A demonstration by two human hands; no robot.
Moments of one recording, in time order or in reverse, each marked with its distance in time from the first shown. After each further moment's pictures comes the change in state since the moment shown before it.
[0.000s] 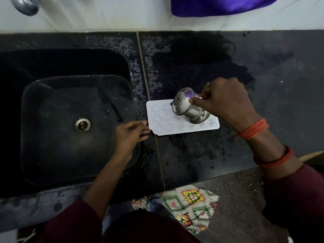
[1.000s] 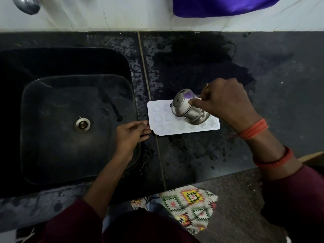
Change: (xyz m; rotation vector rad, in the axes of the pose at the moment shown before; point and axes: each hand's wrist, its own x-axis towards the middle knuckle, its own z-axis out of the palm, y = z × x) left_hand 0.002 -0.002 -0.001 -0.030 -0.018 -0.009; right_hand 0.003 -0.004 0.002 -0.008 -0.026 0.004
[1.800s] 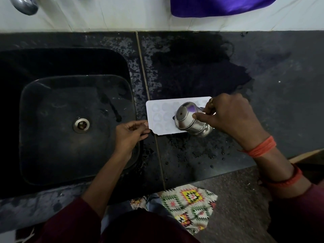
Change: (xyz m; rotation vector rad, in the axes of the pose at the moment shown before) left_hand -0.001 0.000 -0.002 0.048 -0.019 0.042; right_hand -0.034 0.011 0.003 -0.038 -0.080 0.031
